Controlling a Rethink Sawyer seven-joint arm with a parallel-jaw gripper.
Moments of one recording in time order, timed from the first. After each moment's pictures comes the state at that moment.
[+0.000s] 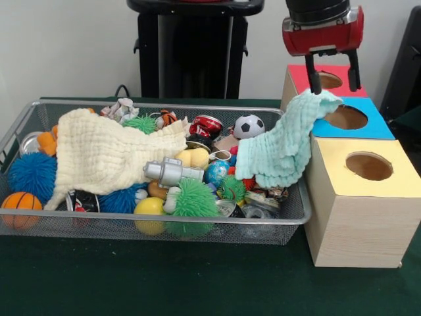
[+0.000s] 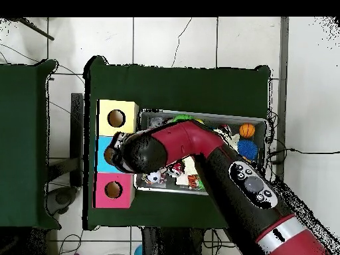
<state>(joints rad) -0.67 -0.75 0.86 1.85 -0.43 0.68 2.48</state>
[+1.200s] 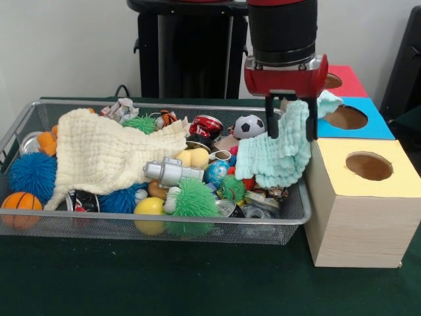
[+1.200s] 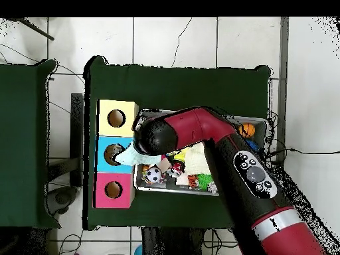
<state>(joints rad) -0.59 -0.67 0.70 1.65 -0.55 0.70 2.48</state>
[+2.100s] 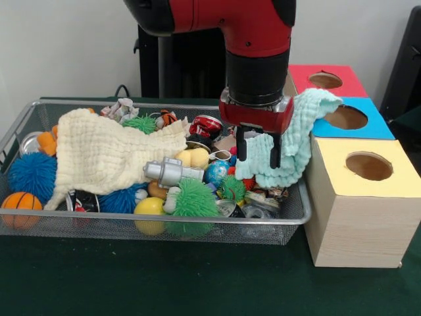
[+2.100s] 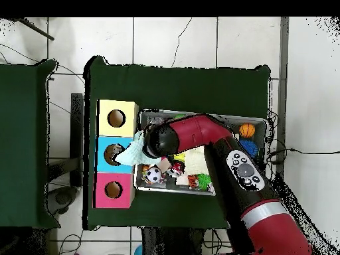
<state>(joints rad) -0.51 -0.57 0.53 1.60 -0.58 0.69 2.48</state>
